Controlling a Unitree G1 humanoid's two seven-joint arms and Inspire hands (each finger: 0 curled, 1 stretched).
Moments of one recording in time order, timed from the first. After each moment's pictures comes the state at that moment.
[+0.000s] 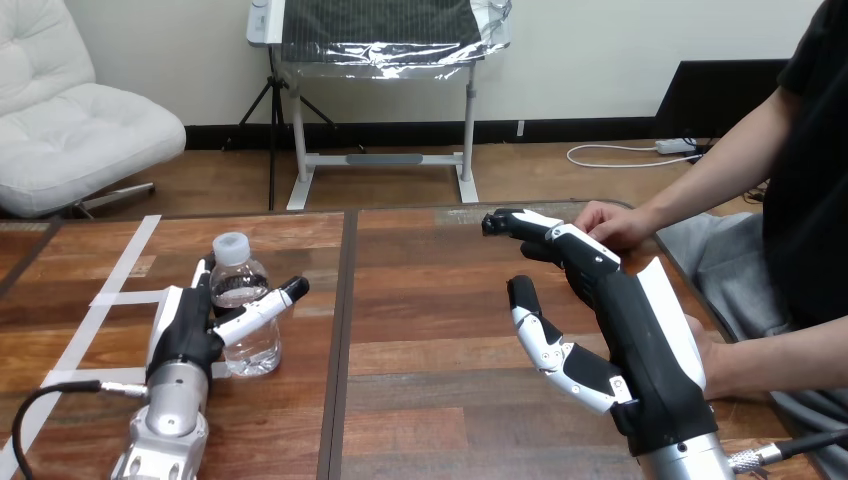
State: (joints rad) left arm -0.49 0.27 0.03 1.01 0.15 -0.11 0.11; right arm 0.23 -0.13 0.11 -0.17 -0.24 -0.46 0.05
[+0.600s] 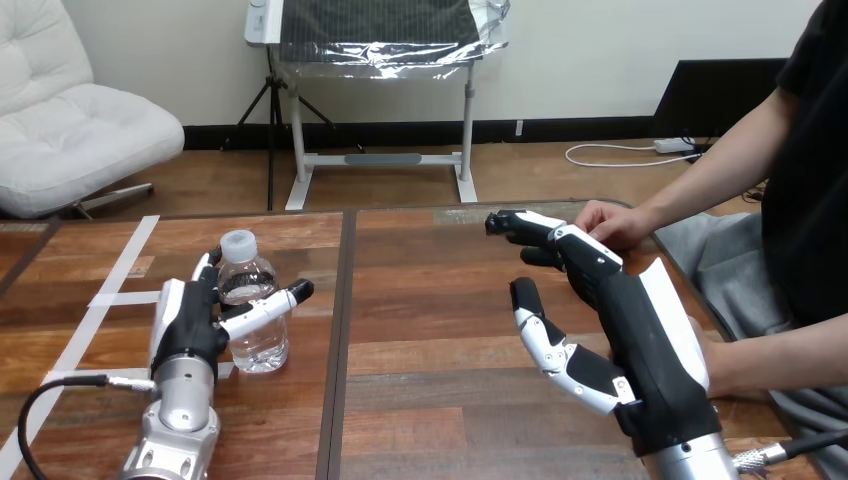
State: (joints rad) left arm -0.51 0.25 0.03 1.05 0.15 -0.15 0.21; right arm 0.23 -0.15 0.10 -0.17 -0.24 -0.46 0.05
